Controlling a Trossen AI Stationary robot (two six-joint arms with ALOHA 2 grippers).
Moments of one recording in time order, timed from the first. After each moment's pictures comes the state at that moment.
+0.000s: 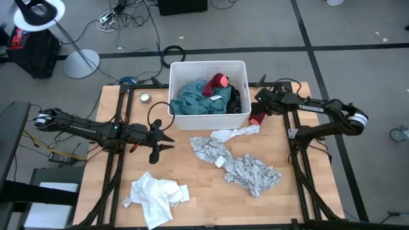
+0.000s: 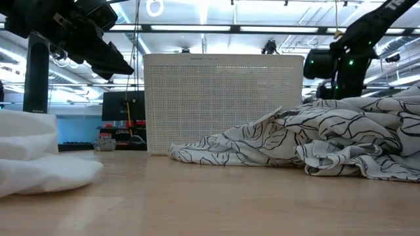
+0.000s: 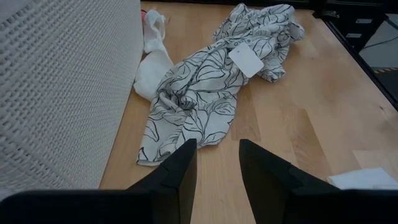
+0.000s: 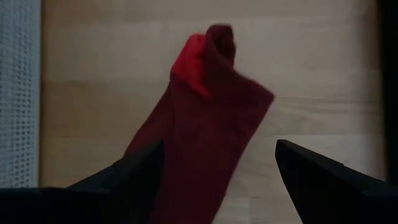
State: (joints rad) left arm -0.14 0.82 0.42 -0.07 -0.11 -0.13; right arm -0.67 1.24 0.61 -0.62 0.28 0.87
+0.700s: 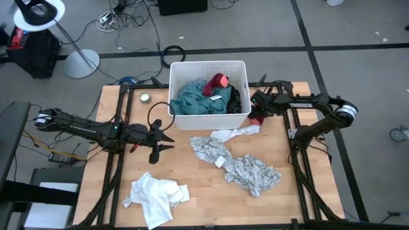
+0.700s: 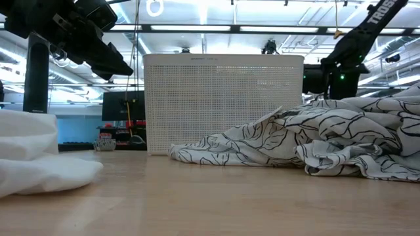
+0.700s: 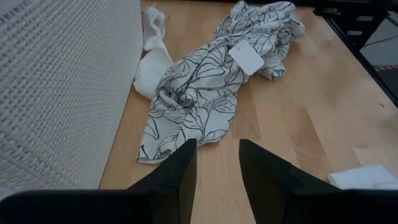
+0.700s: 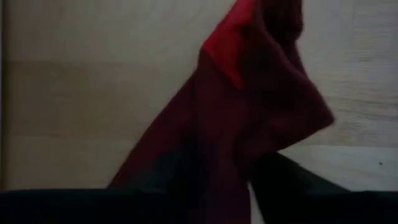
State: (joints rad) left arm -0.14 0.82 0.42 -0.07 -0.11 -0.13; right arm -0.67 1.40 0.60 -0.50 0.25 0.84
